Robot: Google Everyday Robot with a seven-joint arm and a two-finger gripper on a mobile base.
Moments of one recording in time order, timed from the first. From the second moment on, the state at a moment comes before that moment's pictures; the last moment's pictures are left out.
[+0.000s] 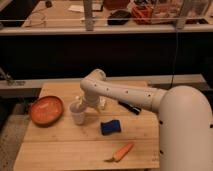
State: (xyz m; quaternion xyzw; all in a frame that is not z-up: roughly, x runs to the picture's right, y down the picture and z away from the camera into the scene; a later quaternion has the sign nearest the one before) arm -0.084 0.118 0.850 -0.18 -0.28 -0.59 0.73
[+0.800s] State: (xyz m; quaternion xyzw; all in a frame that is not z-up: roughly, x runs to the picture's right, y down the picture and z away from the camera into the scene) arm -0.086 0.105 0.856 -0.19 -0.29 -0.59 0.73
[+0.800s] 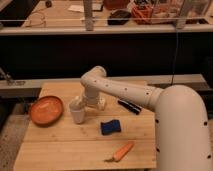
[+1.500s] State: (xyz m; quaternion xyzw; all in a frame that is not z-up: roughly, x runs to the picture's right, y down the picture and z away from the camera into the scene) arm -0.098 0.098 0.857 -0.19 -0.30 -0.59 0.73
